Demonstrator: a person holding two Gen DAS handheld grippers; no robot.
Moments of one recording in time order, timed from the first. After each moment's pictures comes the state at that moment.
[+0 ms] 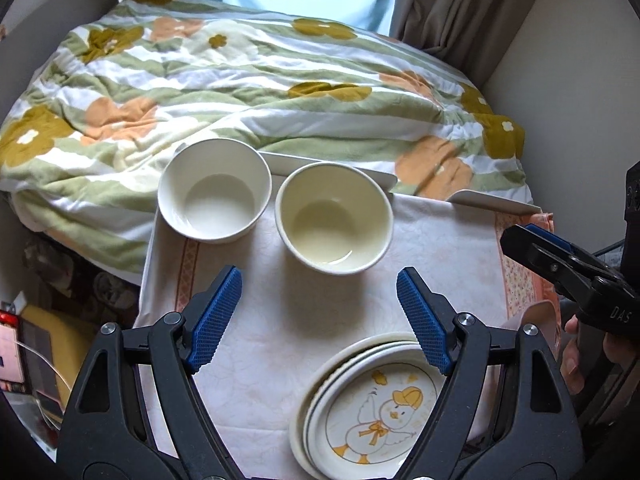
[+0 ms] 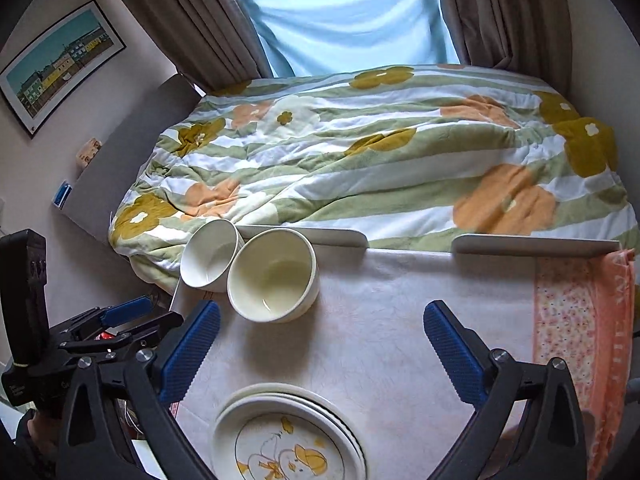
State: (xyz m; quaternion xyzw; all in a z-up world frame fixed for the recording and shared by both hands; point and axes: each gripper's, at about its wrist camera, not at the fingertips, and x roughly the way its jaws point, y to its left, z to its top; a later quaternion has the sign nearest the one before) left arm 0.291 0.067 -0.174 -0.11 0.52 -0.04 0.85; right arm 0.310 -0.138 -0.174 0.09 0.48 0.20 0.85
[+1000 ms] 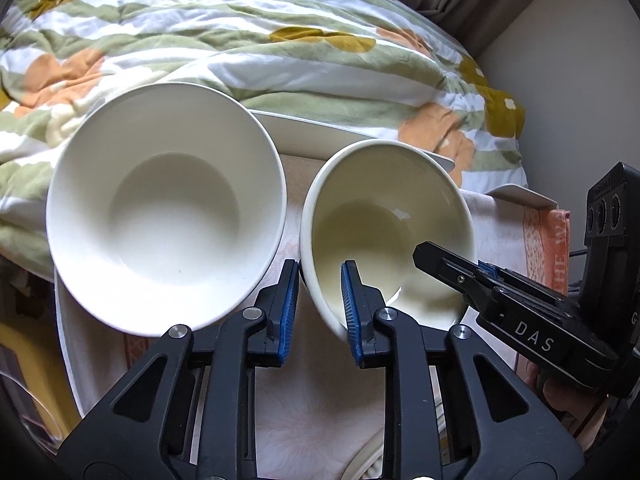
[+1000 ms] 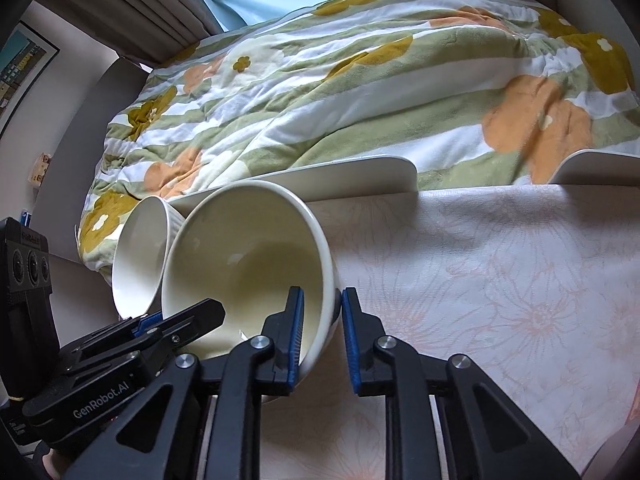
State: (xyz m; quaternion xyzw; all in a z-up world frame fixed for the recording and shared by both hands) left arm 0.373 0.090 -0.278 -0.15 0.57 -0.10 0.80; right arm 0.369 -0.073 -0.284 0.14 0.57 0.15 0.79
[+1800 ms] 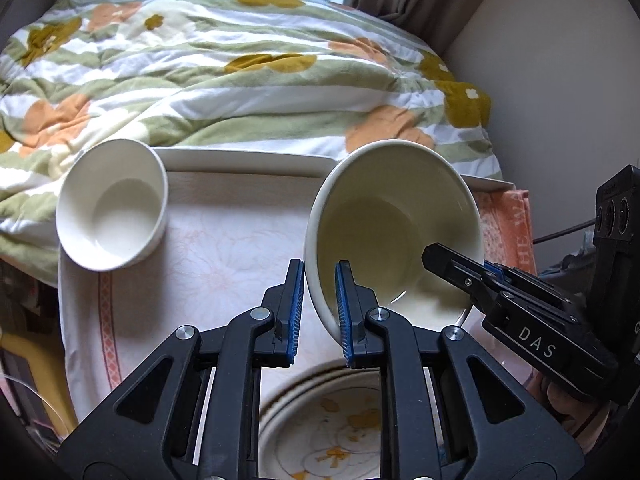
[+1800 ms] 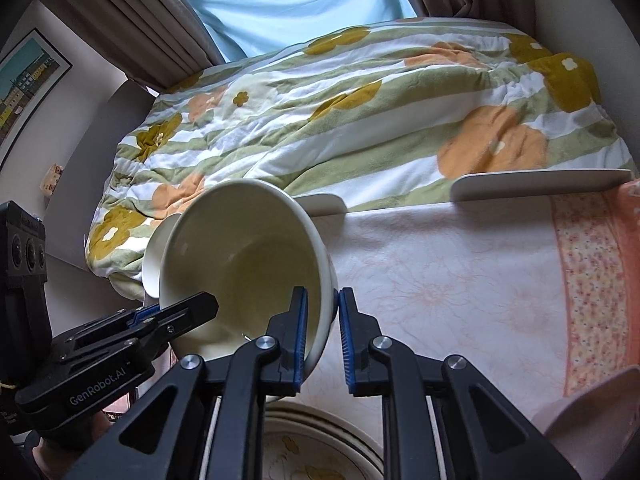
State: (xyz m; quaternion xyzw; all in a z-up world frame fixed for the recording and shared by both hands) left arm 0.328 -0.001 -0.189 -0.11 0.55 -0.13 0.82; right arm 0.320 -0.149 -0.208 0.14 0.53 0.13 0.83
